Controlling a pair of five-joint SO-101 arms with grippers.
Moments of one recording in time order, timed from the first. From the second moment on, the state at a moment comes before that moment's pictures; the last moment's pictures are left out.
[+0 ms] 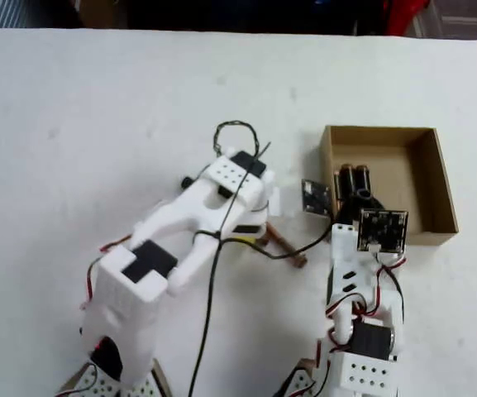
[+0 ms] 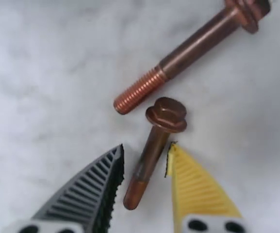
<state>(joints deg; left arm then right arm) 29.6 29.5 -2.5 71.9 -53.2 7.1 -102.1 96.2 33.5 11.5</state>
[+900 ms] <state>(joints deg) 33.4 29.6 -2.5 71.9 -50.4 7.4 -102.1 96.3 33.5 11.6</state>
